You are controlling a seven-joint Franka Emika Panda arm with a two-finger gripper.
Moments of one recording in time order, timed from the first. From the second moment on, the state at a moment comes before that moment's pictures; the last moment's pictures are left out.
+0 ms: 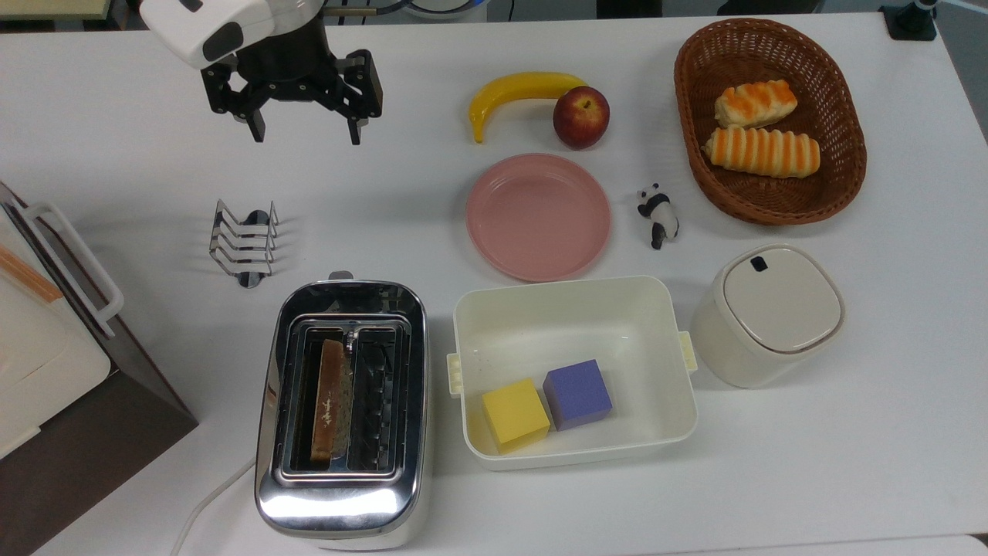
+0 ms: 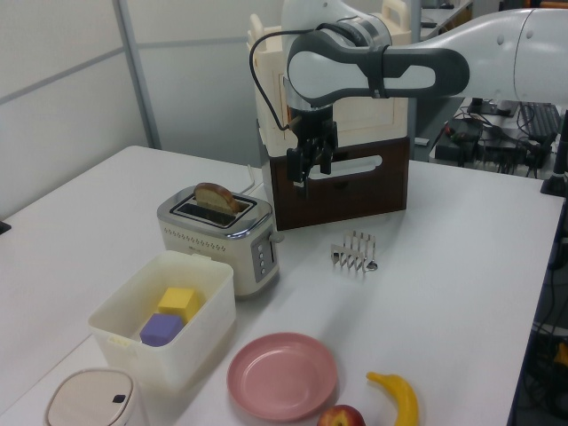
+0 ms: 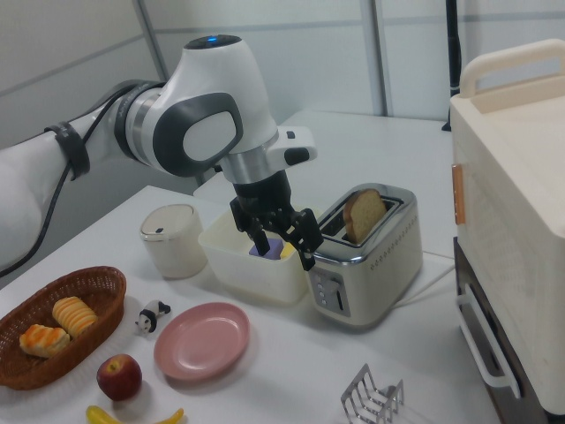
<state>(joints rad) -0.09 0.27 -0.04 -1.38 -0.03 1.70 -0.13</state>
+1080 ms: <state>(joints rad) -0.09 0.27 -0.04 -1.39 -0.03 1.70 -0.13</state>
